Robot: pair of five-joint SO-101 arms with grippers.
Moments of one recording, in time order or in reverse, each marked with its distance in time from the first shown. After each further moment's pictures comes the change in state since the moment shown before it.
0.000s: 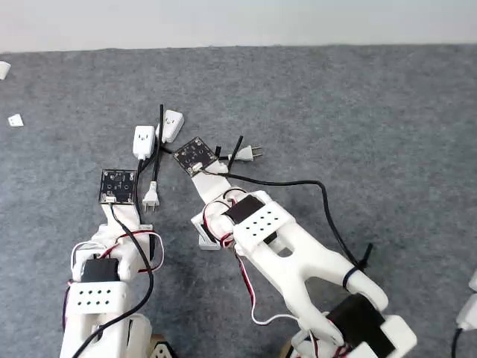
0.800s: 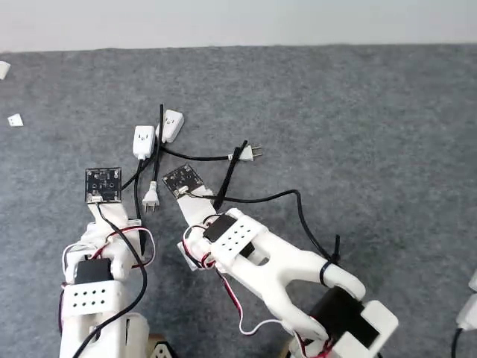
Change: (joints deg) left arm -4.7 0.0 0.1 -3.3 0.0; right arm -8.7 5.0 0.7 -0.2 -13.5
